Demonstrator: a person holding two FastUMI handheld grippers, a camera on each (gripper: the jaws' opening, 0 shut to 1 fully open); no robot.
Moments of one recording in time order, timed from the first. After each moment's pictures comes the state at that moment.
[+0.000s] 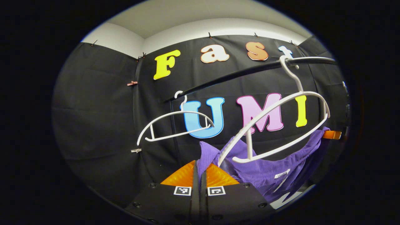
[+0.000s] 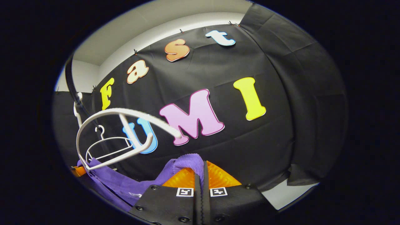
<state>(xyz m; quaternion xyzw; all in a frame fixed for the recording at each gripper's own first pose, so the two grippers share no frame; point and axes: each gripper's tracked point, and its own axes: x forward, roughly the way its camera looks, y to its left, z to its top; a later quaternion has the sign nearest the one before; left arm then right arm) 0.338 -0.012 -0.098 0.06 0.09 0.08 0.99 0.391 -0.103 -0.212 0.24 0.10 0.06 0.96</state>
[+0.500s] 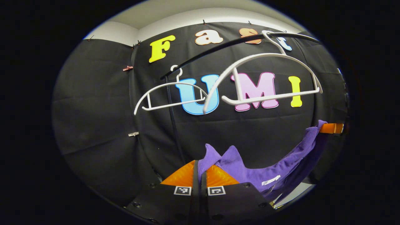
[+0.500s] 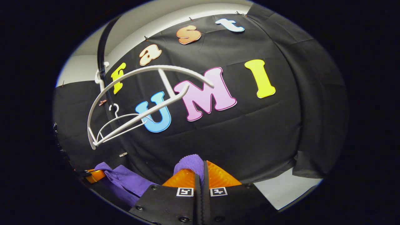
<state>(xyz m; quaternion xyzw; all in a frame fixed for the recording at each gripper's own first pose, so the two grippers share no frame) 0.298 -0.033 -0.177 0.06 0.16 0.05 0.99 0.321 -0.040 -0.251 0.23 0.17 0.12 0.95</state>
